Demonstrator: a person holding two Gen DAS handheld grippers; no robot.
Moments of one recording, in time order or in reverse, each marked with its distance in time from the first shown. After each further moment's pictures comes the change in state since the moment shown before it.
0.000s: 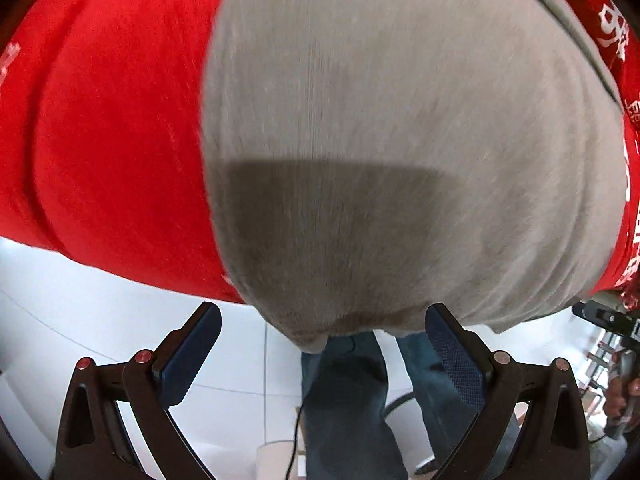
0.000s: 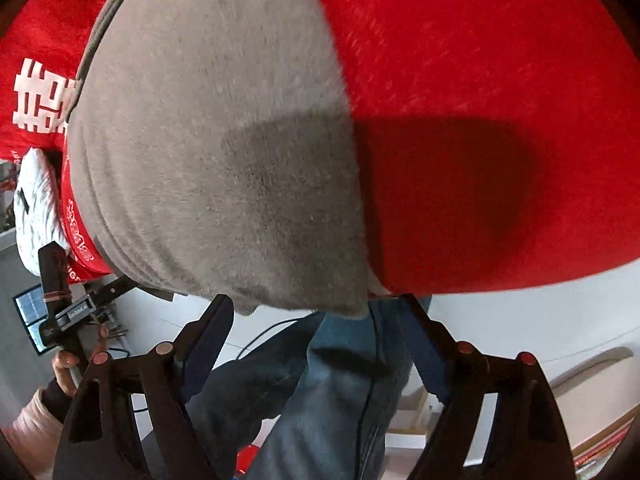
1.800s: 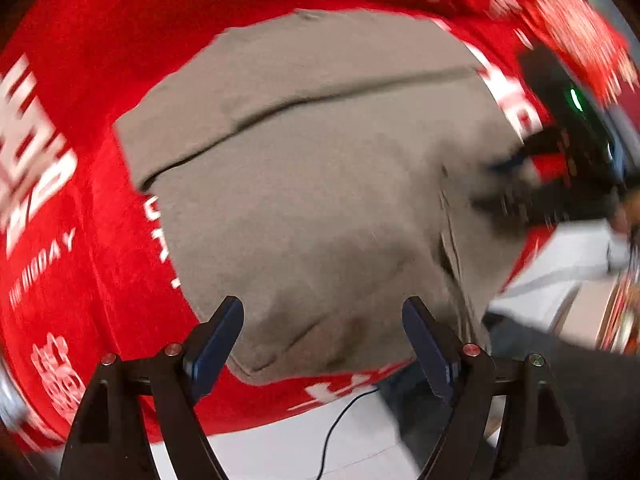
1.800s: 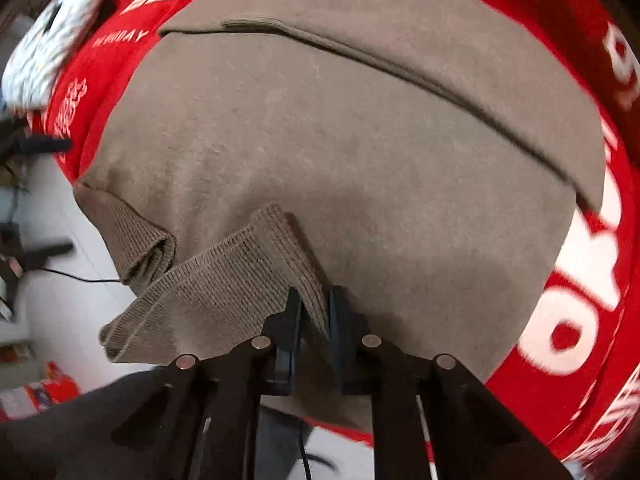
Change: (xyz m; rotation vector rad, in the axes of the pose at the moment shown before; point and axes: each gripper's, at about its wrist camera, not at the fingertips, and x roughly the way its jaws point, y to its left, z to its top) left arm -0.136 -0.089 0.040 0.690 -0.254 0.127; right arm -0.028 0.176 0.067 -0.636 -0.076 -0.349
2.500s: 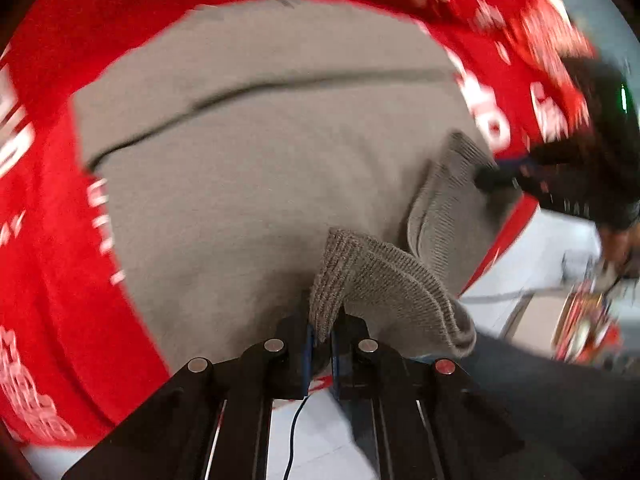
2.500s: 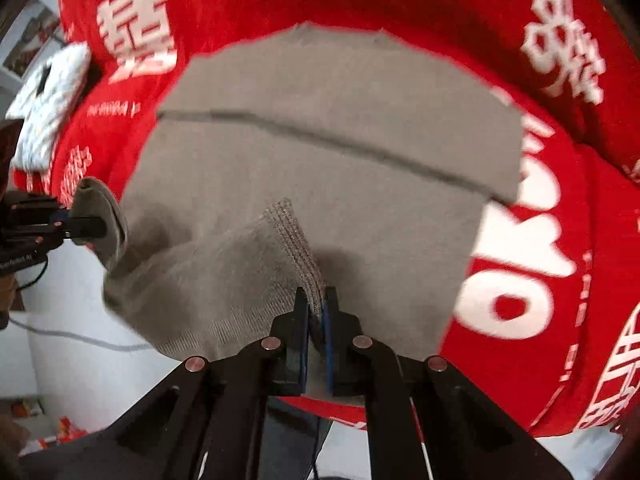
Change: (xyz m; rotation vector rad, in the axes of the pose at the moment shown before) left arm 0.000 0.021 0.009 -0.170 -0.010 -0.221; right arm -0.090 -0.021 -0.027 0.114 -0.201 -0.045
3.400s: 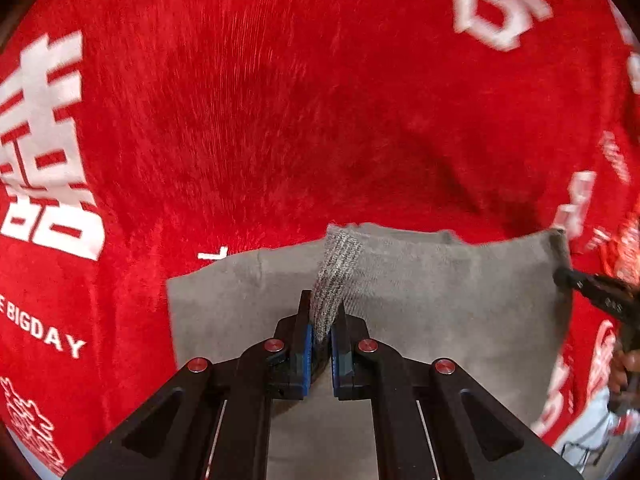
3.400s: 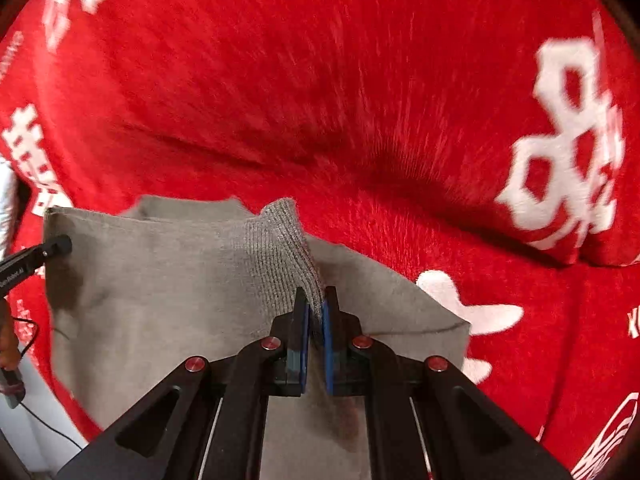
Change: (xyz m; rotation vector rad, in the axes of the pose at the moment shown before) left arm -0.007 0.140 0.225 -0.377 -0.341 0.197; right arm 0.082 -0.126 0.229 0.171 -0.107 -0.095
